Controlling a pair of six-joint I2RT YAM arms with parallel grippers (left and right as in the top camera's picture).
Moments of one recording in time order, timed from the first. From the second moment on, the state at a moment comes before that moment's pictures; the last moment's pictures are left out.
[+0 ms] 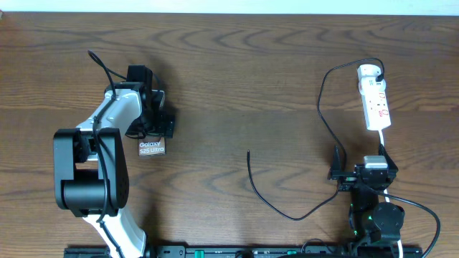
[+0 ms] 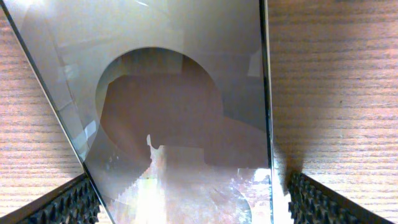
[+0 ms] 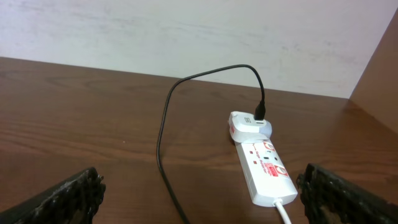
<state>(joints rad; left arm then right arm) 0.00 1.93 1.21 -0.79 0.00 0.09 -0.01 0.01 0.01 -0.07 0.02 -0.11</state>
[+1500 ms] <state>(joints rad) 0.00 1.93 1.21 -0.77 0.00 -0.02 -0.01 0.01 0.01 -0.07 0.02 -0.11</state>
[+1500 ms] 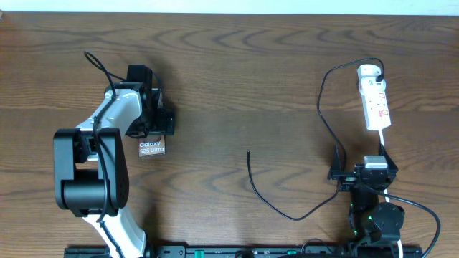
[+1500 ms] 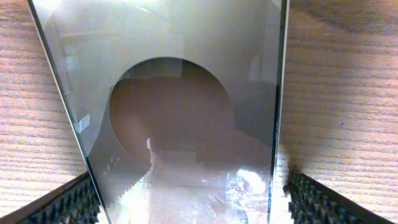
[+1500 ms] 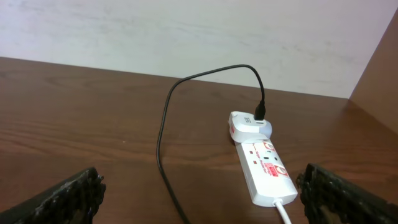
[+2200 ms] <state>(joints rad) 0.00 1.93 1.21 -0.77 0.00 -0.02 -0.01 0.01 0.01 -0.07 0.02 -0.11</state>
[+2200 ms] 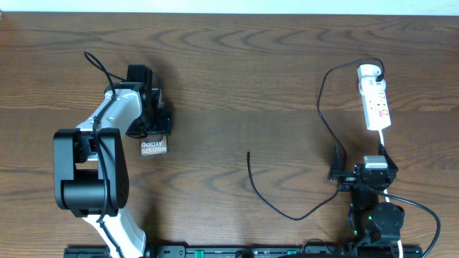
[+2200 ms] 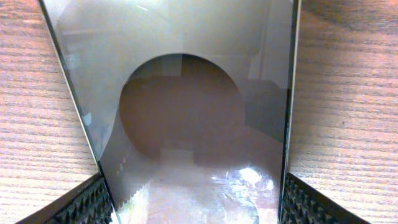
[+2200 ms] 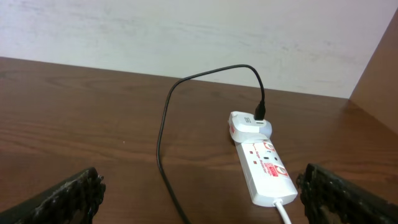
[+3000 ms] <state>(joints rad) 0.00 1.93 1.21 -0.77 0.00 -0.02 -0.01 0.01 0.01 -0.07 0.02 -0.11</state>
